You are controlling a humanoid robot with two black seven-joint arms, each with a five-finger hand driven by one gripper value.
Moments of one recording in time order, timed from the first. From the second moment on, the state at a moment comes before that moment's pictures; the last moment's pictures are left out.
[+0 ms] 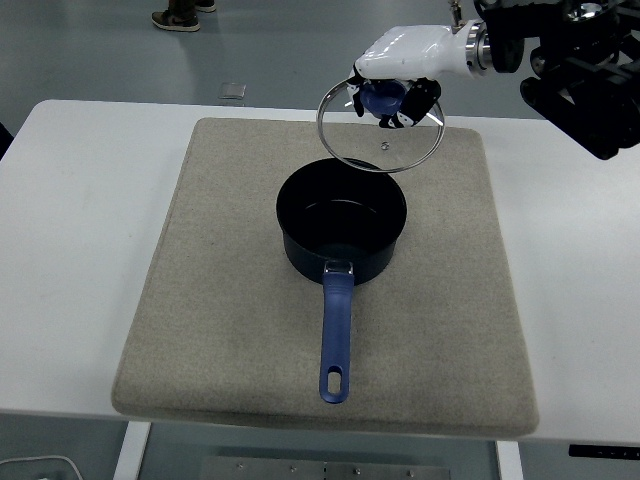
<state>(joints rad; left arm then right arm) 0.02 0.00 -0.01 -0.10 0.12 -0.05 -0.14 1.55 -0.16 -0.09 0.53 -1.57 0.15 0.61</state>
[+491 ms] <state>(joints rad) 0.02 0.00 -0.01 -0.10 0.12 -0.05 -0.14 1.53 -0.17 -0.10 0.39 -1.55 0.13 0.61</state>
